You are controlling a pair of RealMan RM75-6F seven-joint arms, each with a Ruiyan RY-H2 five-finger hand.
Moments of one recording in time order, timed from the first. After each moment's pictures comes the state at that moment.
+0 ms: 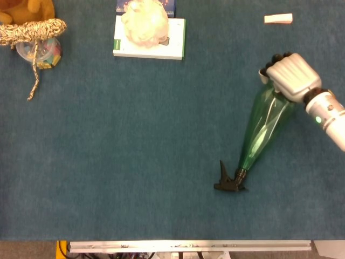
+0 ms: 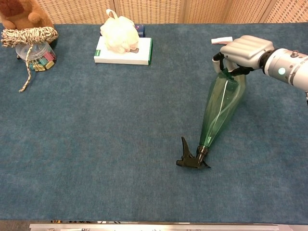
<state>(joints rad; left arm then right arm) -0.04 -1.08 -0.10 -1.62 1.43 1.56 0.00 0.82 -1.32 0.05 -1.47 -1.09 0.74 -0.43</state>
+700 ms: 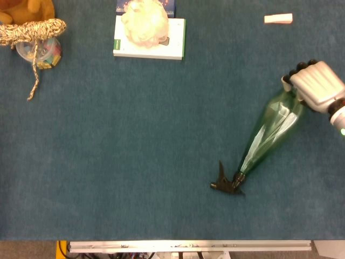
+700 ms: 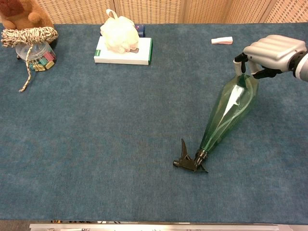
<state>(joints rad) -0.05 -1.08 -0.10 -1.61 1.43 1.55 0.02 0.76 -1.16 0.00 -1.66 -1.06 0.84 -0.49</state>
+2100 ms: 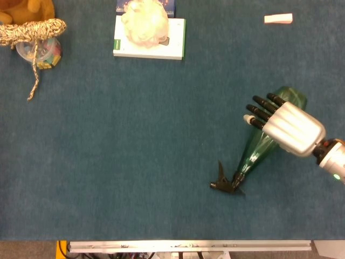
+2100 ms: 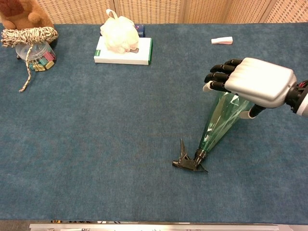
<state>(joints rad) -0.03 -1.06 -0.11 -1.65 1.40 1.56 0.04 0.64 -1.17 -0.08 -1.73 -1.64 0.97 -0.52</state>
